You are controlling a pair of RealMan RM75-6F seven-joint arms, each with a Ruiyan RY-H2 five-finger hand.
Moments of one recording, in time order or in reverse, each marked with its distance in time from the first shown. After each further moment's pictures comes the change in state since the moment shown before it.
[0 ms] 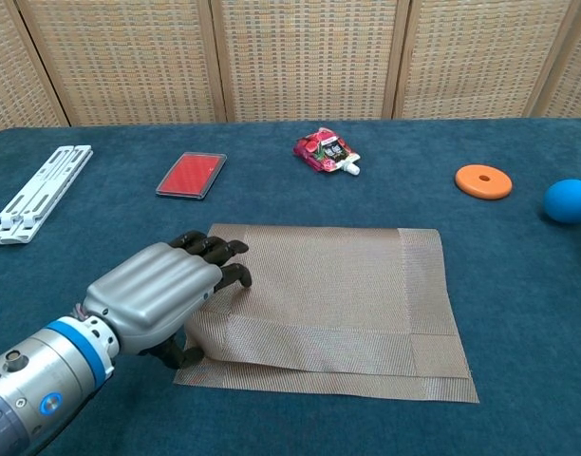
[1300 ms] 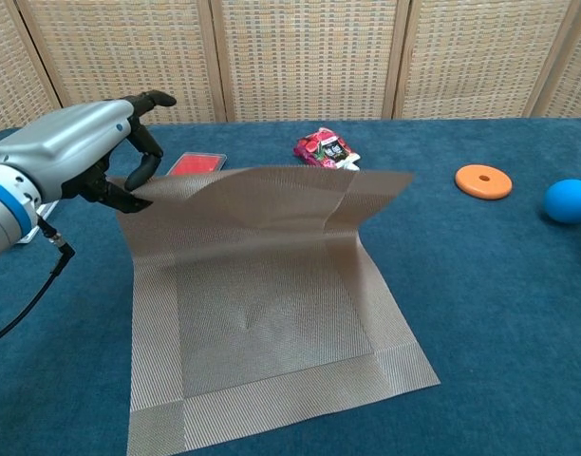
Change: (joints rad) left arm -0.020 0.202 -0.186 -0.158 -0.004 0.113 -0.307; right arm -0.007 0.009 0.002 -0.015 0.003 0.004 -0.017
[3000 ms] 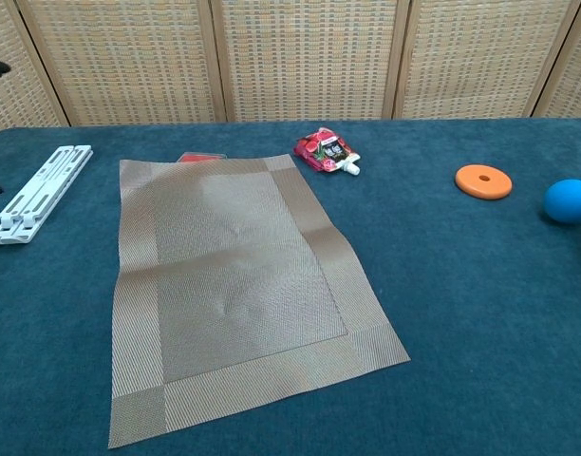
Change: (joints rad) left arm 0.137 0.395 0.045 -0.119 -0.071 0.040 -0.362; right arm 0.015 -0.017 0.011 0.023 0.046 -0.045 -0.011
